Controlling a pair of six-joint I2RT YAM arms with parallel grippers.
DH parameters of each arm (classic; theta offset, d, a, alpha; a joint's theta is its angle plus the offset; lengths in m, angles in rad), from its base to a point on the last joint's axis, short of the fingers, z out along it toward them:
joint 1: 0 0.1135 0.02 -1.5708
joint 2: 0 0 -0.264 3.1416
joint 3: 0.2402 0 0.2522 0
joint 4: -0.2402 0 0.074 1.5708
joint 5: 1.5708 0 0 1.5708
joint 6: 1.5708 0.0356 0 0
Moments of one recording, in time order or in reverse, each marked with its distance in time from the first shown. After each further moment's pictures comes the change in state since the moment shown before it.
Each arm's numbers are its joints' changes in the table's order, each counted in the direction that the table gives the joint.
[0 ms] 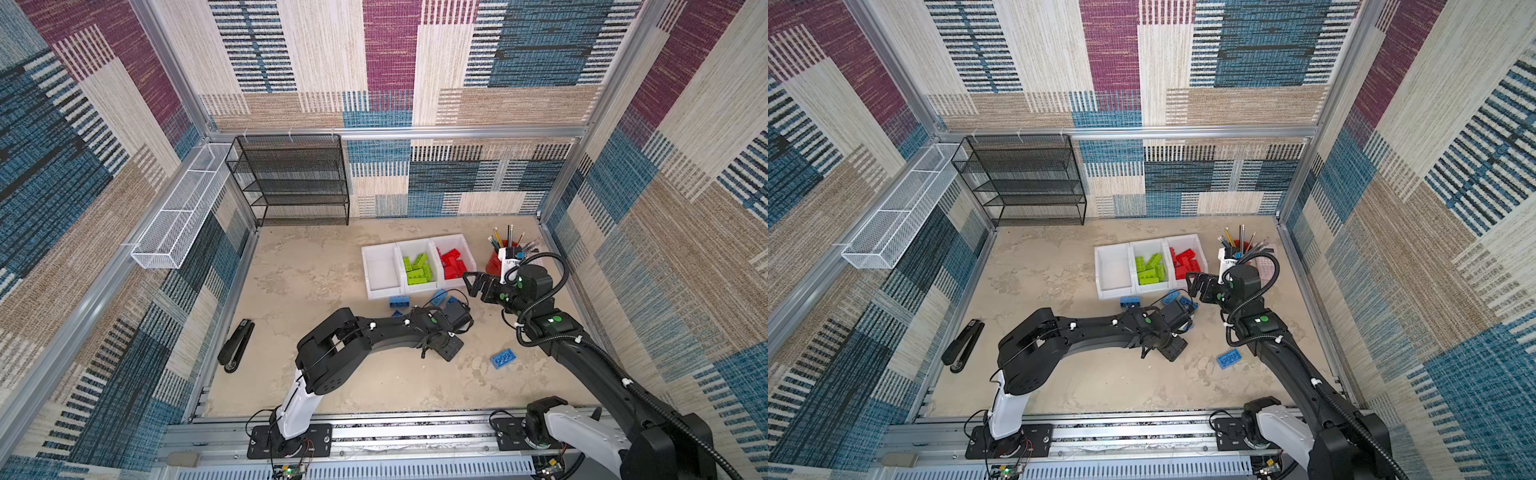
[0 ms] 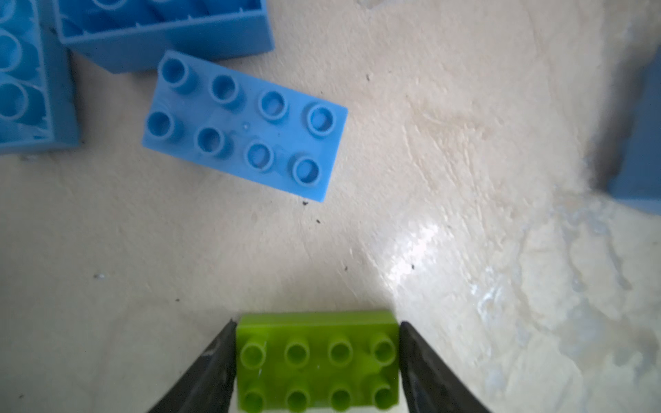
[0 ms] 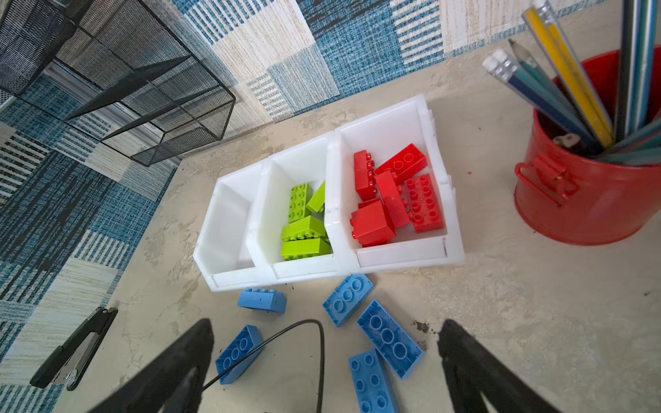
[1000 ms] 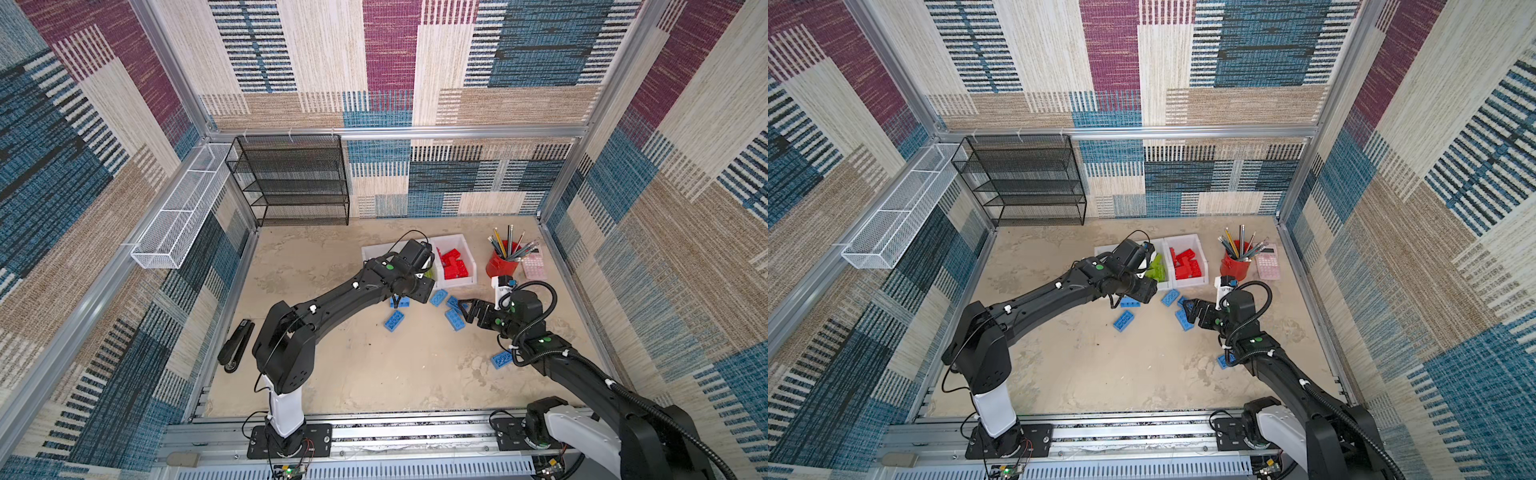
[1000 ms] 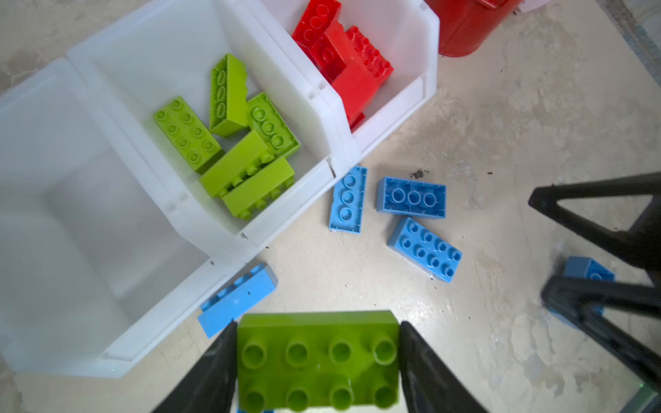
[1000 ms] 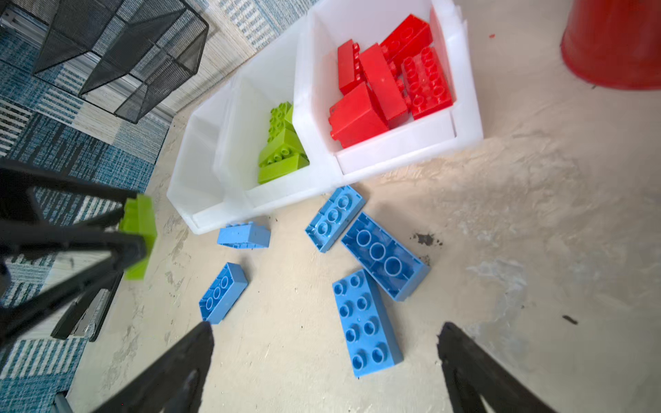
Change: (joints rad) left arm 0.307 -0.177 0.208 -0.198 0.029 0.013; right arm -0.001 0.003 -0.285 0.169 -0.110 0.081
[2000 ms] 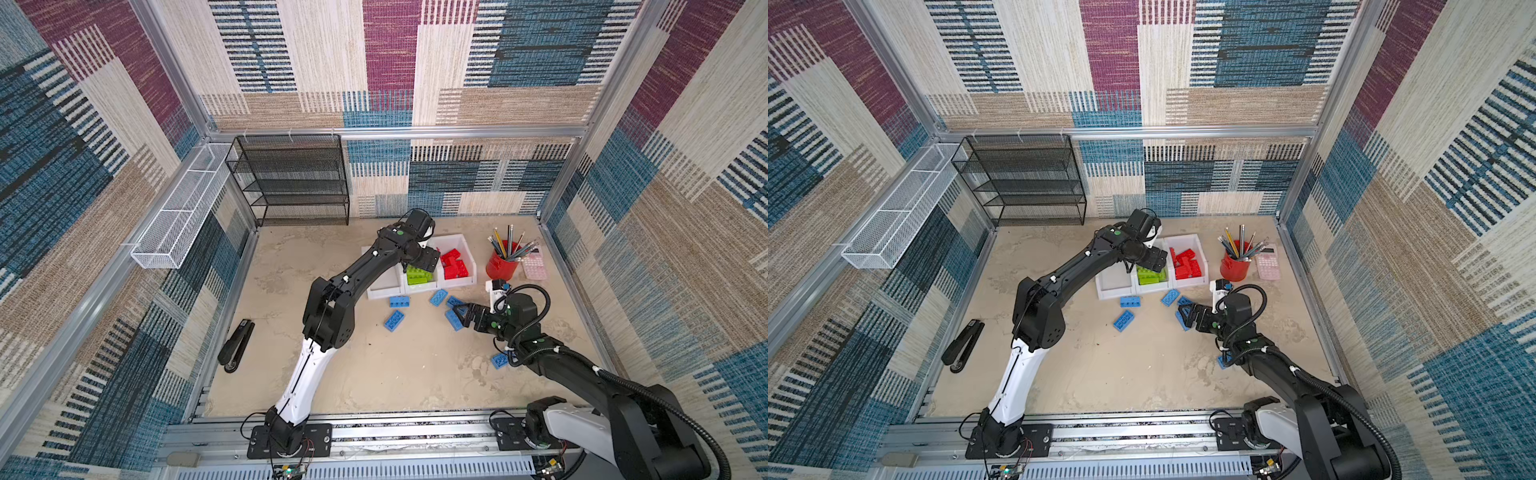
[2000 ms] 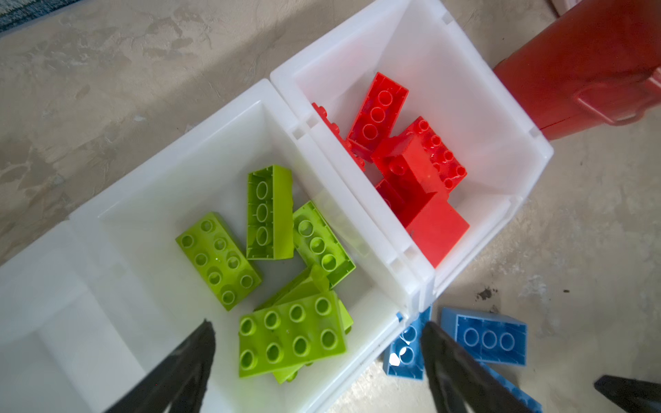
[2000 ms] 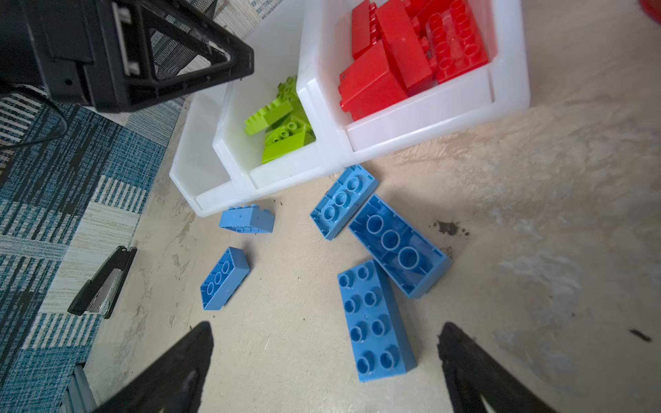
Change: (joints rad) left arm 0.120 0.461 0.622 -0.186 0.075 0.067; right arm 0.000 0.083 -0.045 0.134 -0.066 0.000
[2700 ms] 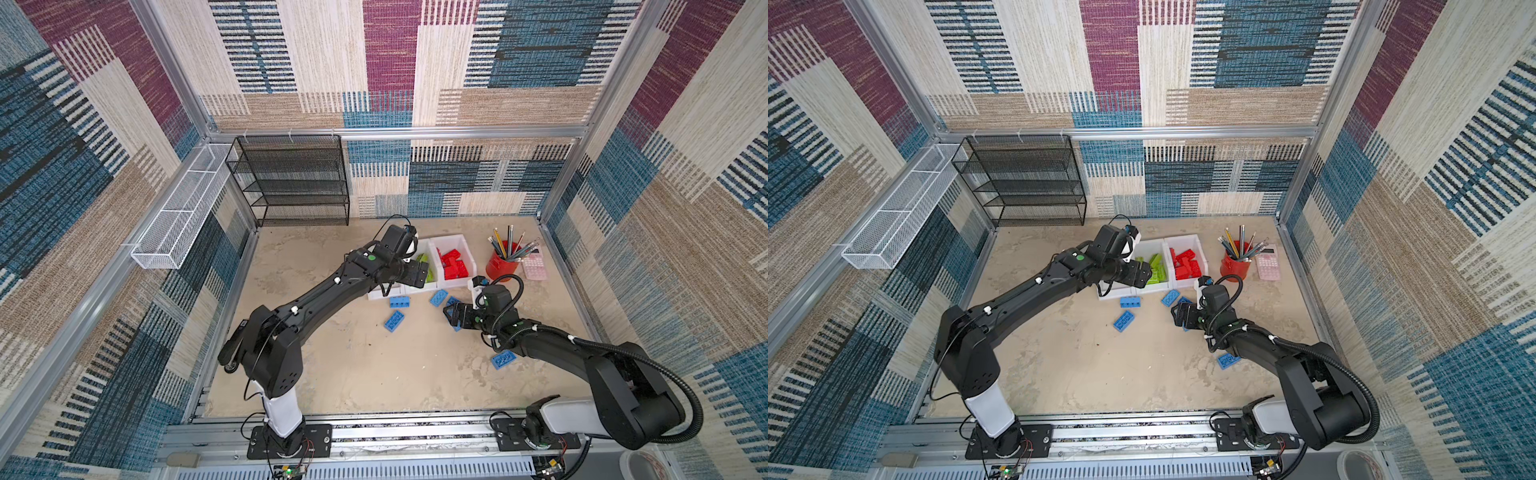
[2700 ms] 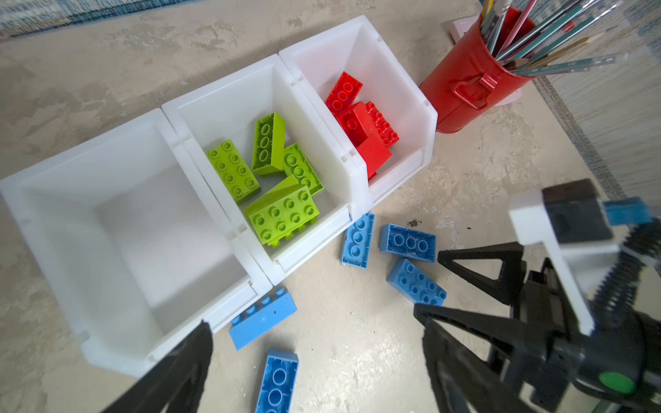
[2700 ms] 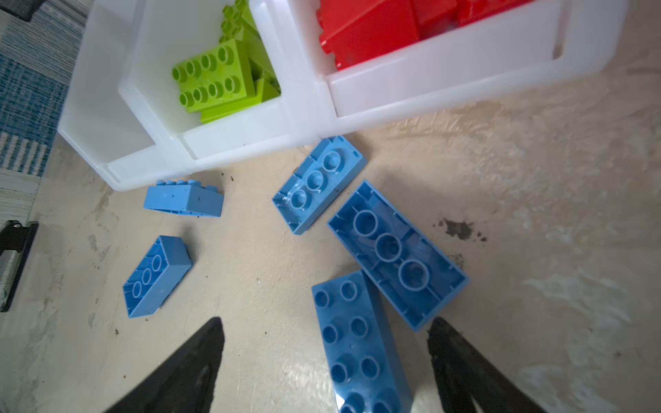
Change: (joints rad) left arm -0.061 -0.616 -0.725 0.270 -0.036 -0.135; right arm 0.138 0.259 0.174 -0.119 0.187 -0.084
